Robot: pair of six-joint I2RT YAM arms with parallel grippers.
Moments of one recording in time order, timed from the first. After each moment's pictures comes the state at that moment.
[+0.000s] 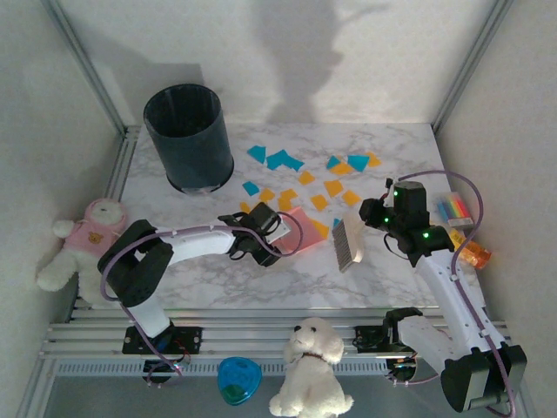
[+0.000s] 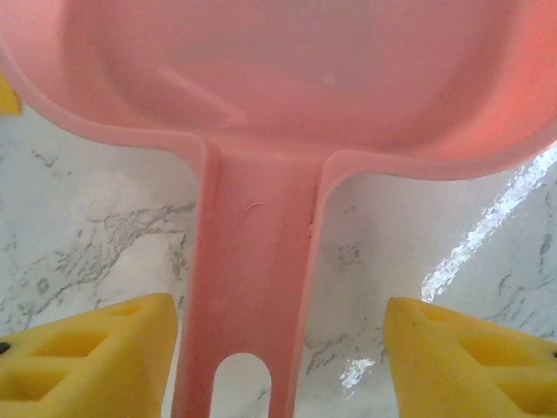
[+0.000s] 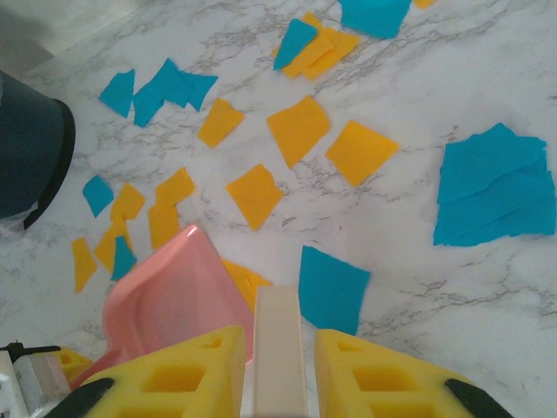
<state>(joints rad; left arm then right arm) -0.77 1.70 0.95 -0.37 0.00 0.10 0.21 0.94 0.83 -0.58 -0.12 0.45</state>
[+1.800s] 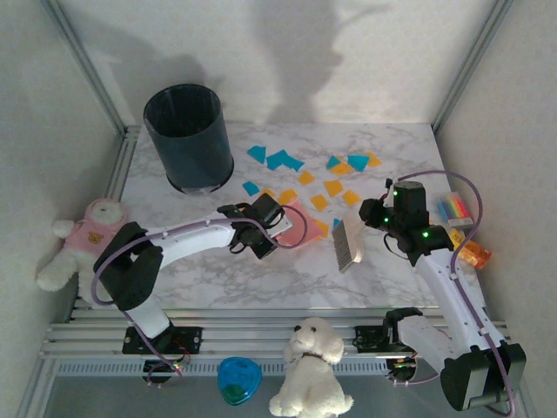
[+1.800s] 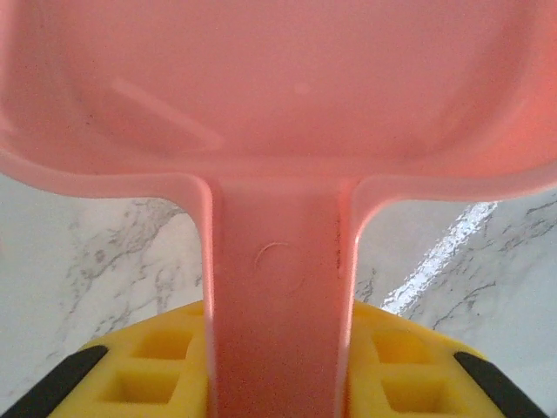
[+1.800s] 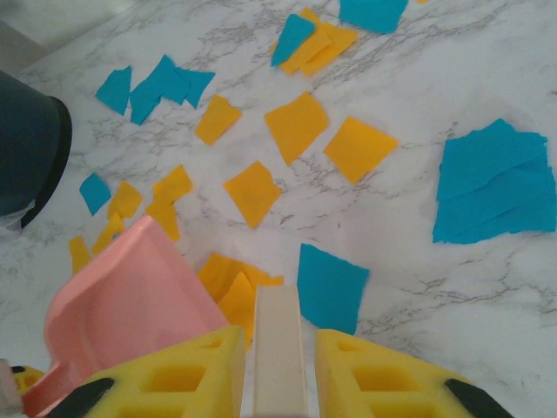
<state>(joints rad) -0.79 1.66 1.10 -0.60 -0.04 0.12 0.20 0.95 0.83 -0.58 -0.13 0.45</state>
